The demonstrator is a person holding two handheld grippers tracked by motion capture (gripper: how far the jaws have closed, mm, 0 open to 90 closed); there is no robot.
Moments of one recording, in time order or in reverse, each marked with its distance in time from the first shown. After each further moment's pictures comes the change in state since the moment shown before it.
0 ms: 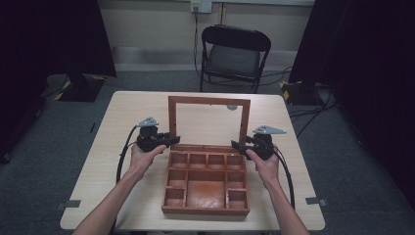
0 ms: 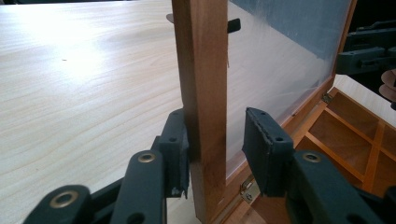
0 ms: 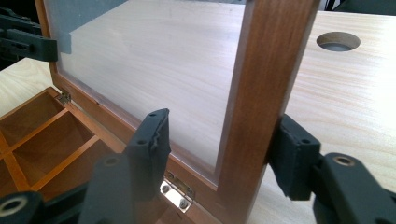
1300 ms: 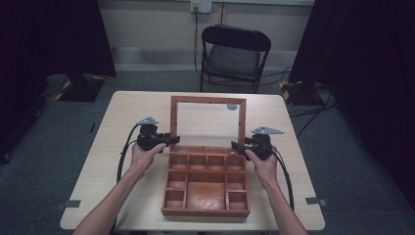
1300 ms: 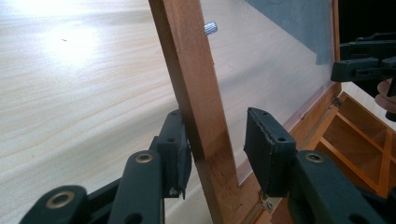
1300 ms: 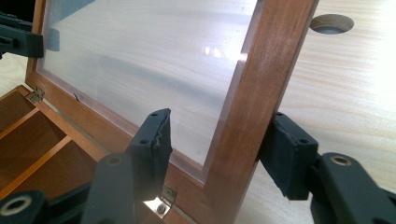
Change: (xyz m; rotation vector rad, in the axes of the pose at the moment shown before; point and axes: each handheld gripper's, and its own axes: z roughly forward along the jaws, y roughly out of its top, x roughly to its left) left arm 0.012 -0.003 0.008 0.028 -0.013 -0.071; right arm -0.004 -0.006 0.010 0.034 -0.035 0.033
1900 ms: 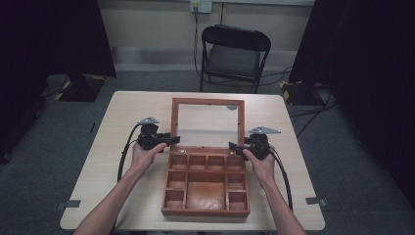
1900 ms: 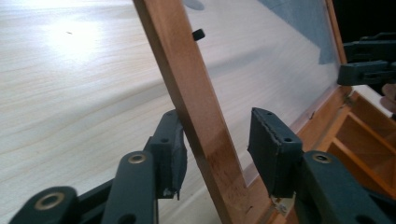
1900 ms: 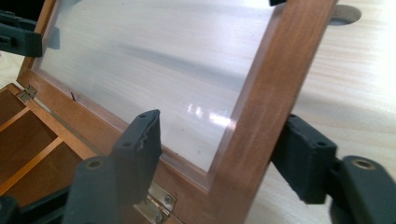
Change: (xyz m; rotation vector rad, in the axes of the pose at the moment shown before) left arm 0.004 0.000 0.005 0.029 0.022 -0.003; right arm 0.001 -0.002 0.010 0.022 0.000 0.012
